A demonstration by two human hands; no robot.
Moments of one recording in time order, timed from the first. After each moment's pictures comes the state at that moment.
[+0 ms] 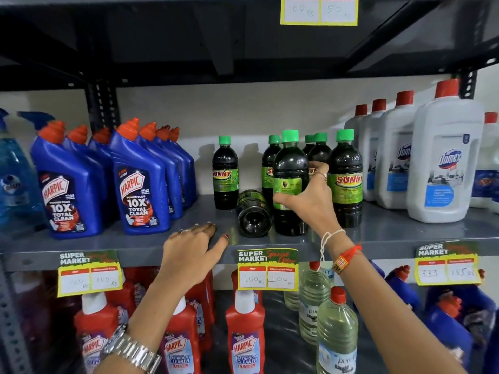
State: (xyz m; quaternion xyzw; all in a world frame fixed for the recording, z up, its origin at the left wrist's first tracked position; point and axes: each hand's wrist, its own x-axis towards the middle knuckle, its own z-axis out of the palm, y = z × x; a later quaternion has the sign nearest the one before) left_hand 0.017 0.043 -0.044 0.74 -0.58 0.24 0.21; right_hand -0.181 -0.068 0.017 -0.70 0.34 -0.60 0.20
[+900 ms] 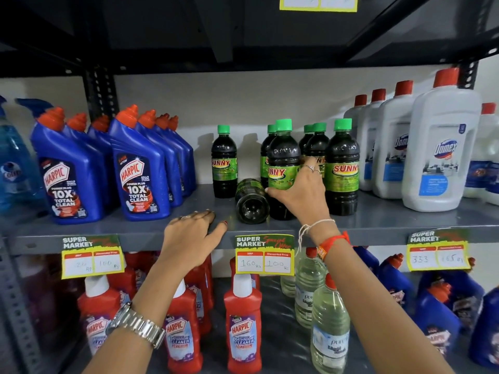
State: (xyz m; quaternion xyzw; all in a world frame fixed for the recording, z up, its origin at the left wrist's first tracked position) left_hand 0.014 0.045 -0.041 0.75 -0.59 0.22 0.21; right_hand -0.171 -0.062 0.010 -0.73 0.42 -0.54 0.03
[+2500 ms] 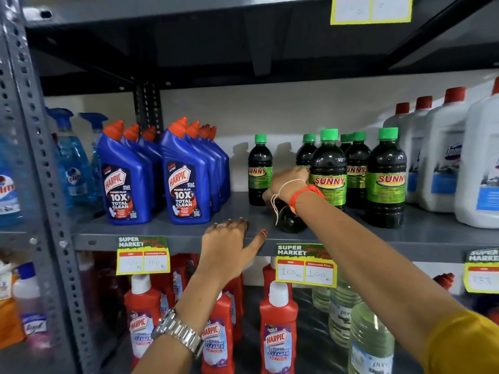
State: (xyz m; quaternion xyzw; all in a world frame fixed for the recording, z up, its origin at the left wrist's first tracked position) left_hand 0.021 0.056 -0.049 0.74 -0.58 0.26 0.24; right_hand -0.071 -0.050 0.064 -0.83 0.52 -0.13 -0.14
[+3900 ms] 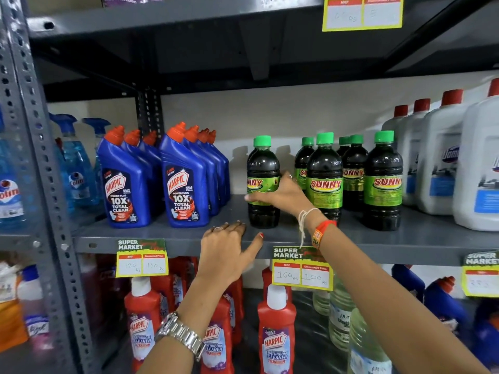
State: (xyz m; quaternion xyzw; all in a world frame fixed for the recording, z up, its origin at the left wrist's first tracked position) left_hand 0.017 0.052 -0.054 0.73 -0.56 0.28 0.27; right_hand -0.083 -0.076 0.029 -0.80 0.34 -0.41 0.29
